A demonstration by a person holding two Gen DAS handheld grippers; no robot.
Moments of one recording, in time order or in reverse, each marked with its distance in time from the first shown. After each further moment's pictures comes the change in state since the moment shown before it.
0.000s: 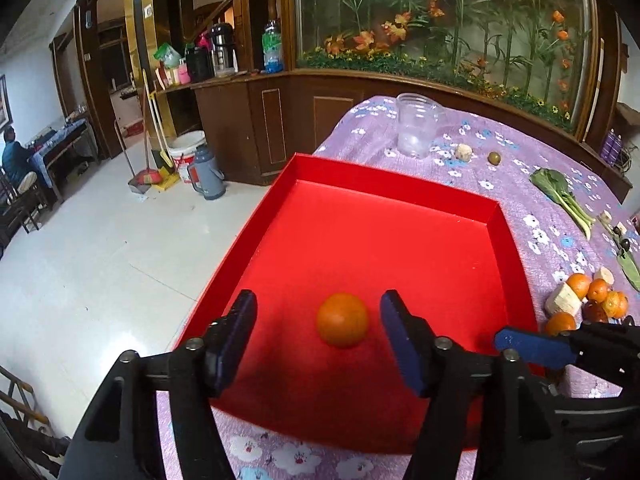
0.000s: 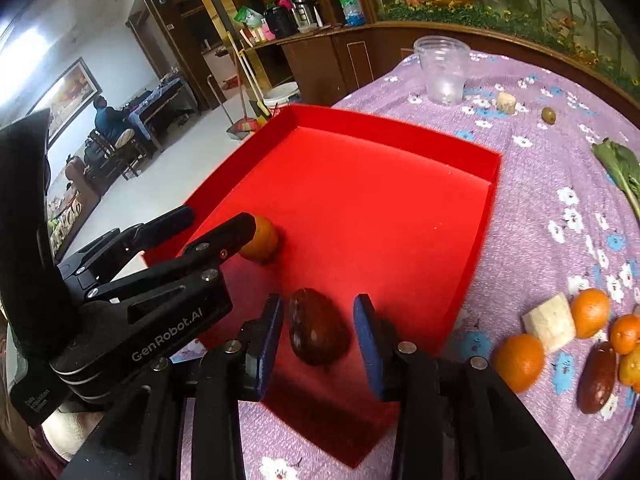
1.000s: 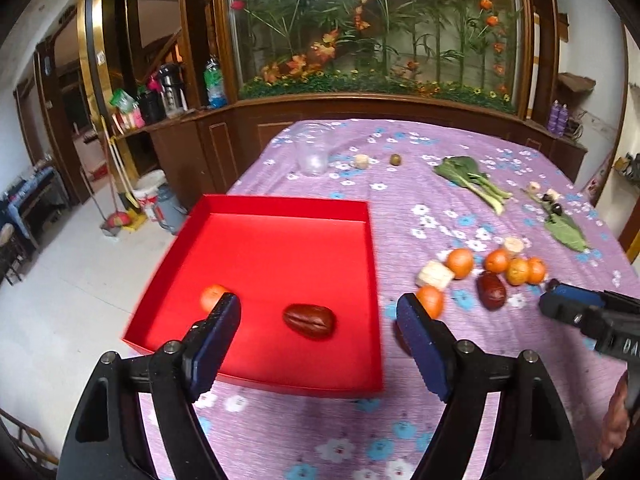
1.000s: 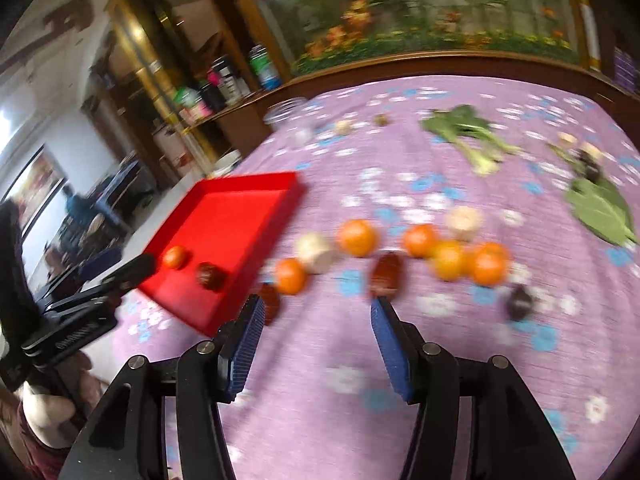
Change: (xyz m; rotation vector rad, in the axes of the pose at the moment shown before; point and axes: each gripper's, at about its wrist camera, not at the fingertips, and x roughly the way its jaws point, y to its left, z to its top) left arm -0.075 -0.098 -0.008 0.136 -0.051 -0.125; right arm -0.154 -0.125 -0.093 0.251 -0.223 -0.114
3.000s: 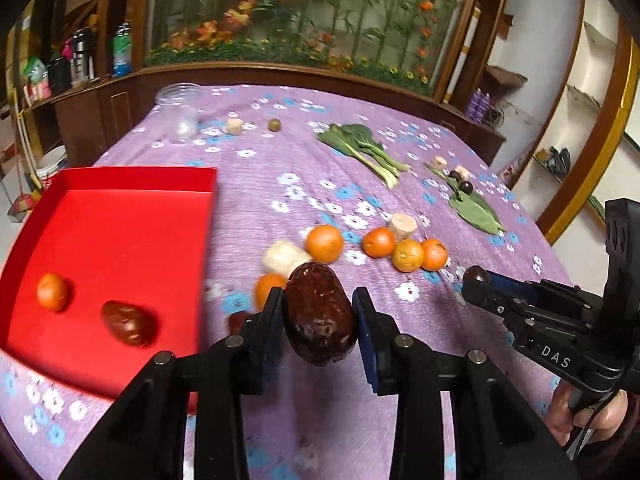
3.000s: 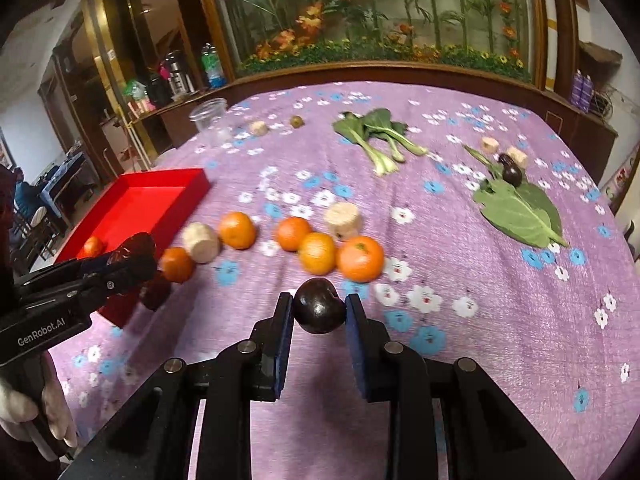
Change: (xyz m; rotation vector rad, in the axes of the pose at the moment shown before) left arm 0.037 -0.065 -0.010 0.004 0.085 -0.360; right arm -0.010 -0.043 -0.006 -0.061 -0.014 -0.223
